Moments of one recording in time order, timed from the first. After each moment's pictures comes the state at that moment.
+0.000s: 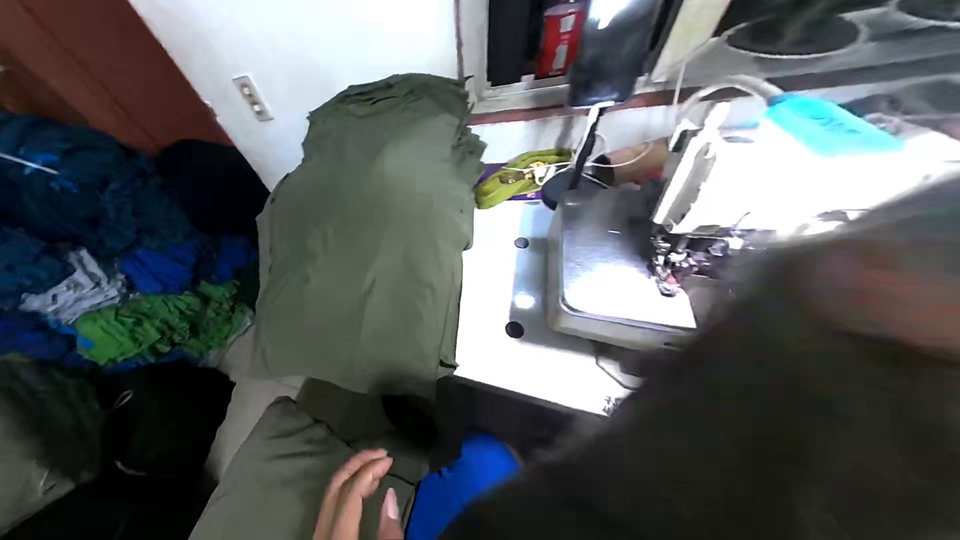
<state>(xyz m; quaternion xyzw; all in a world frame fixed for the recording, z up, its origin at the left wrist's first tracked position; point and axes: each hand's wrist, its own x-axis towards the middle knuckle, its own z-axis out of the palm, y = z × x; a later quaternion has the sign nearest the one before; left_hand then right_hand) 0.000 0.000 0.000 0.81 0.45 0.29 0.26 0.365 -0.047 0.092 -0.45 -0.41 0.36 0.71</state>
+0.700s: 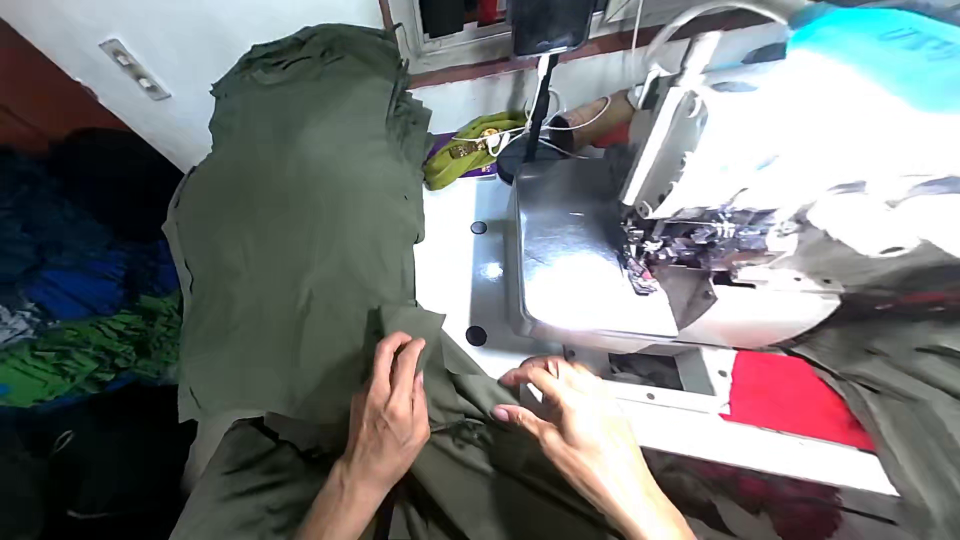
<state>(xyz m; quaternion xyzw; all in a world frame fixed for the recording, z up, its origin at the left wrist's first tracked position) 0.141 0.129 -0.060 0.90 0.30 0.30 0.09 0.327 -0.013 -0.085 -0.79 -0.51 0.07 0.34</state>
